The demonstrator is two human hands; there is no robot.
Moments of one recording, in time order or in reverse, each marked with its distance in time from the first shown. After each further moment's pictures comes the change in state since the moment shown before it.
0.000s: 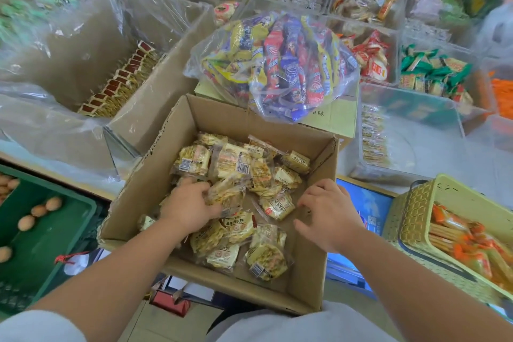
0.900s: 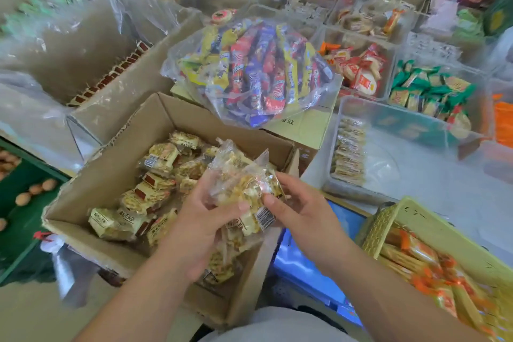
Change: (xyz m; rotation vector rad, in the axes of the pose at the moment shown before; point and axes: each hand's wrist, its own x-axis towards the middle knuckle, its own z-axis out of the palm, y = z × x) left_hand -0.109 0.184 0.018 -1.449 -0.018 -0.065; right_hand -0.031 0.048 -0.074 1.436 -0.095 0.019
